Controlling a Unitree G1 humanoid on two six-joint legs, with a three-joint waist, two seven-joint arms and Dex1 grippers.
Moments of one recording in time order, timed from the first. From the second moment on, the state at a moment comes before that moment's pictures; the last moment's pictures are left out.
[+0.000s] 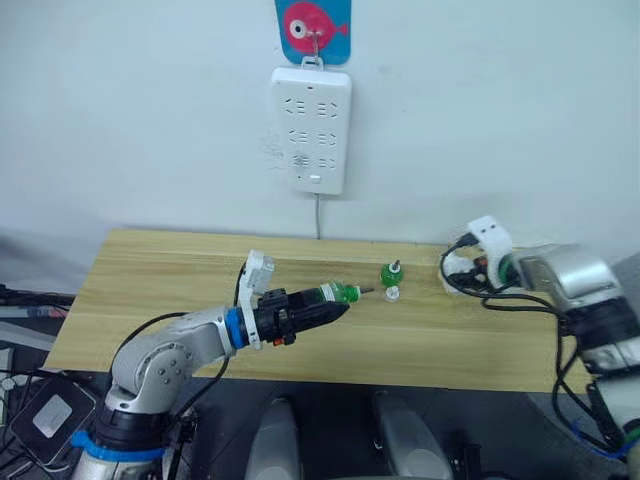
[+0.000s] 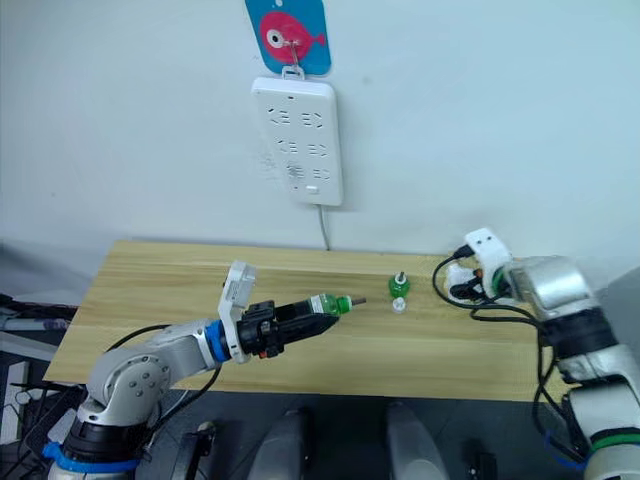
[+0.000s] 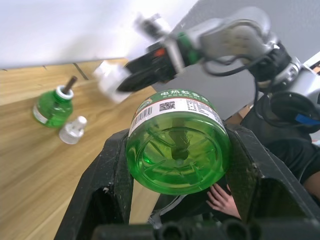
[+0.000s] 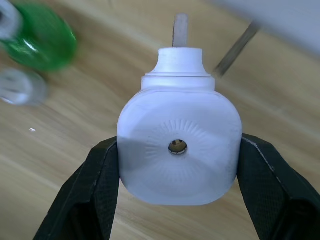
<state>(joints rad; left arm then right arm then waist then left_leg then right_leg) -0.20 0.54 0.03 -0.30 -0.98 0.89 -0.78 -0.64 -0.77 0.16 0.10 0.32 1.15 0.63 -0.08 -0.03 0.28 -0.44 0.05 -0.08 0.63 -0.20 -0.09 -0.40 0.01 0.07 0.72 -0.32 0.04</state>
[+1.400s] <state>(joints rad) -0.41 0.63 0.16 -0.22 -1.44 1.24 -0.79 -0.43 -0.77 -0.22 -0.35 1.78 1.25 0.36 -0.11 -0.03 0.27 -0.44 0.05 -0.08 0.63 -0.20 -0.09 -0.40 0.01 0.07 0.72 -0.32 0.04</state>
